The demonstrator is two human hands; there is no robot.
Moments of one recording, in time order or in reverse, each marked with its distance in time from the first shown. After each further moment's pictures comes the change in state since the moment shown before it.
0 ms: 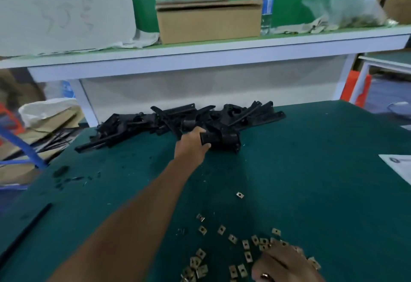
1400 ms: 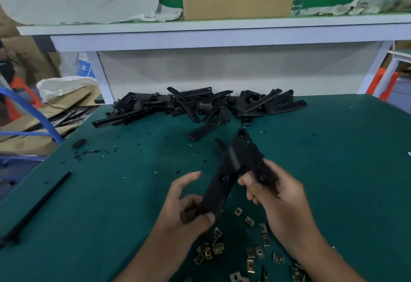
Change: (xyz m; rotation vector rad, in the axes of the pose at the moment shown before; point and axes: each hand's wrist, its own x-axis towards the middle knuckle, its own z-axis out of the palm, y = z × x) left_hand -0.227 -0.041 -0.026 -1.197 -0.185 -0.168; right_hand 0.076 -0.034 0.008 0.780 0.382 -0.019
